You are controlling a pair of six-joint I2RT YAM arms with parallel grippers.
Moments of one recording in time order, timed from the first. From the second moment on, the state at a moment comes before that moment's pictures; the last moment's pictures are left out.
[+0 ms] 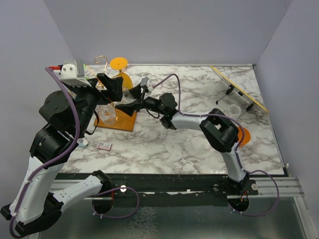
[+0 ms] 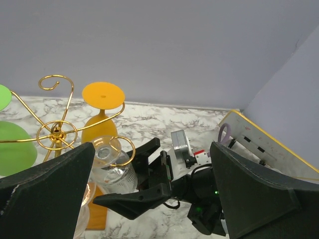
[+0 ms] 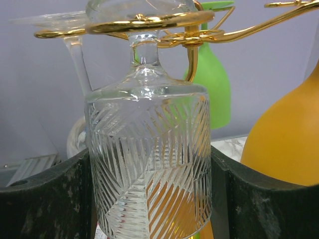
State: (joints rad) left arm -0.65 0.89 1.55 -0.61 -0.41 -0.29; right arm 0.87 2.15 1.42 1.17 -0.51 0.27
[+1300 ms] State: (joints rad) left arm -0.65 0.88 1.54 -0.61 -0.41 -0.30; right arm 0.88 2.07 1.29 1.30 -0.32 0.26
